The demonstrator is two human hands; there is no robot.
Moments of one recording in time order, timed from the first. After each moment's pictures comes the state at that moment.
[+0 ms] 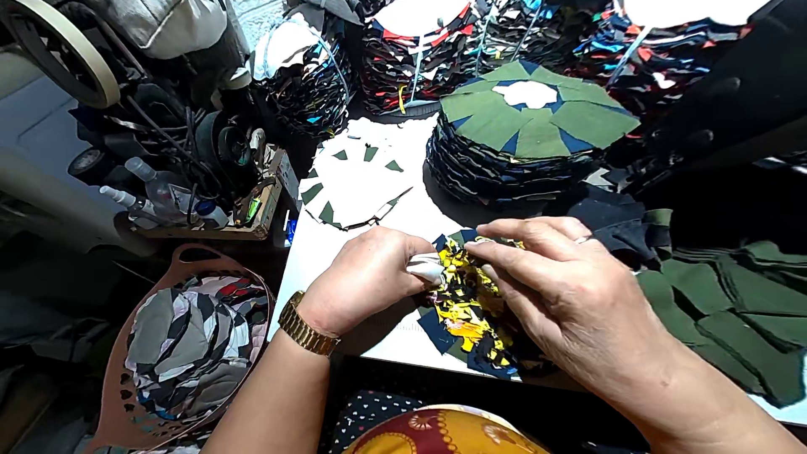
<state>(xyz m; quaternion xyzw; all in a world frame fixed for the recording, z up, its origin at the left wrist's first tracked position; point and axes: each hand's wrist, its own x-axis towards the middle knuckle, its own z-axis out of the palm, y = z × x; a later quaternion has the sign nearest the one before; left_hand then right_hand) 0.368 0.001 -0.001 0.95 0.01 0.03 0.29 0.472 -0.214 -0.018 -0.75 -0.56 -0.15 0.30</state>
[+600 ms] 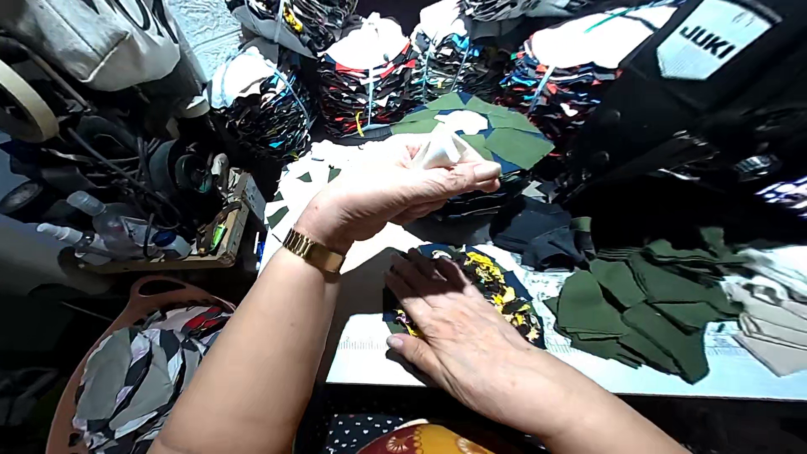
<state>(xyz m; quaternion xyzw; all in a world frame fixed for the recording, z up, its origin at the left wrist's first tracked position) 0.451 0.000 0.061 0.67 -0.15 -0.03 0.73 0.441 -0.196 -0.047 -0.81 -0.57 -0.04 0.17</state>
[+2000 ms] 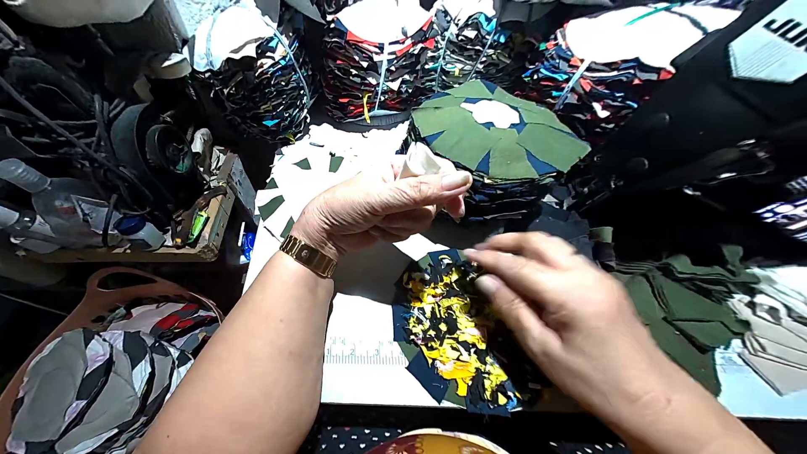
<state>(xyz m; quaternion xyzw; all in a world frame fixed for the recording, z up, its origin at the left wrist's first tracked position) 0.453 0.039 0.012 0.55 -0.24 -0.10 0.80 0.479 -0.220 -0.016 -0.82 -0.49 -0.13 0.28</state>
